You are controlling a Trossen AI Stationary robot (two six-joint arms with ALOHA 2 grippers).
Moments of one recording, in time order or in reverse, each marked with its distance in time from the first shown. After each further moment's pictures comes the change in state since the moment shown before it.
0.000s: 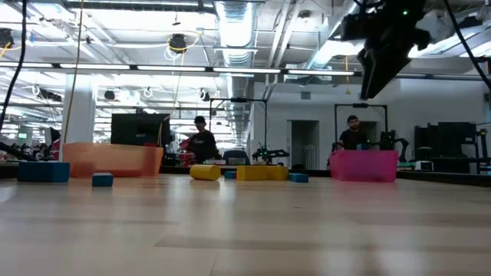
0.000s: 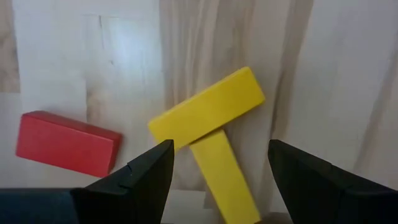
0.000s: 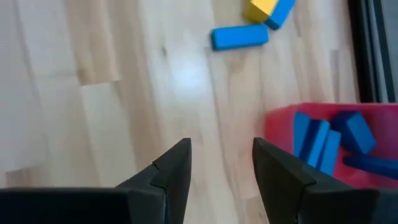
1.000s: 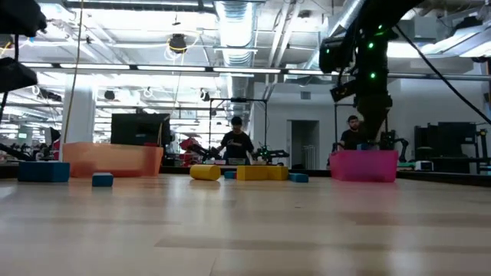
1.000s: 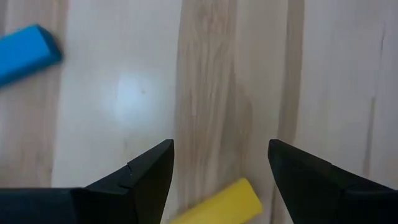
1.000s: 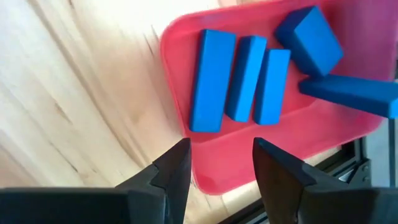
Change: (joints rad) left arm 0.213 -0.026 -0.001 0.166 -0.110 0.228; right arm -0.478 0.238 0.000 -0.010 0.034 -0.204
